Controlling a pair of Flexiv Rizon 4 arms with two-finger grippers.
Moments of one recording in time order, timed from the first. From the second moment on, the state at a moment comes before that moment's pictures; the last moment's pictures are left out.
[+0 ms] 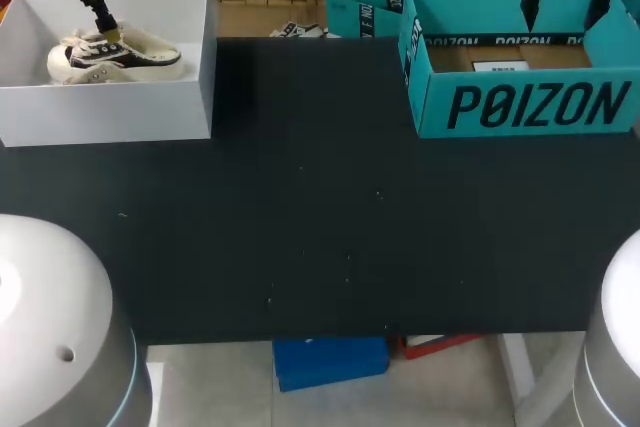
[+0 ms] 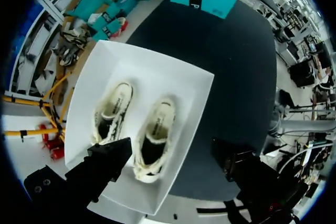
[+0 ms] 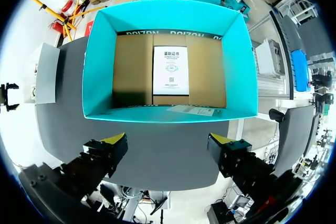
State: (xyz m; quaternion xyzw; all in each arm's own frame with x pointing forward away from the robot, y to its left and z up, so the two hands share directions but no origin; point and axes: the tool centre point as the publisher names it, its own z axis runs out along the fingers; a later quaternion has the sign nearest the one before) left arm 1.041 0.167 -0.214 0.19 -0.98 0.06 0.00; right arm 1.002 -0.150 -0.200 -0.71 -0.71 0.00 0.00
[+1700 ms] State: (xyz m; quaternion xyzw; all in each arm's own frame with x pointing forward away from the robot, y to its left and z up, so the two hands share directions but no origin) left arm 1.089 0.218 -0.349 0.09 -1.00 0.00 0.05; right arm 1.002 -0.150 -0.200 -0.71 -0.71 0.00 0.00
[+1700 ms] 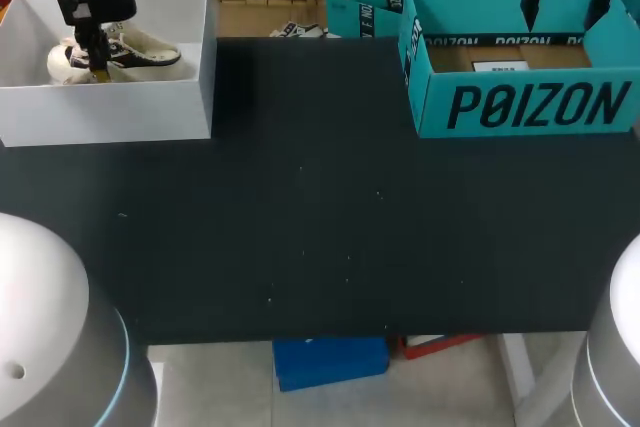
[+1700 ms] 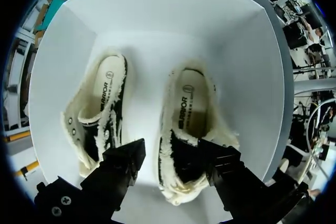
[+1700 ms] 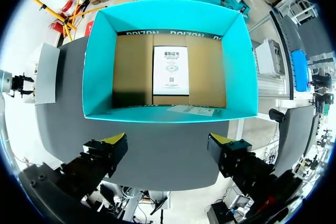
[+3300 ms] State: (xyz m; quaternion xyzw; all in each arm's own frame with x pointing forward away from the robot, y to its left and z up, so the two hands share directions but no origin) left arm 1.106 0.220 -0.351 0.02 -1.00 -0.03 0.04; right arm 1.002 -0.150 -0.200 -0.71 -0.71 0.00 0.00
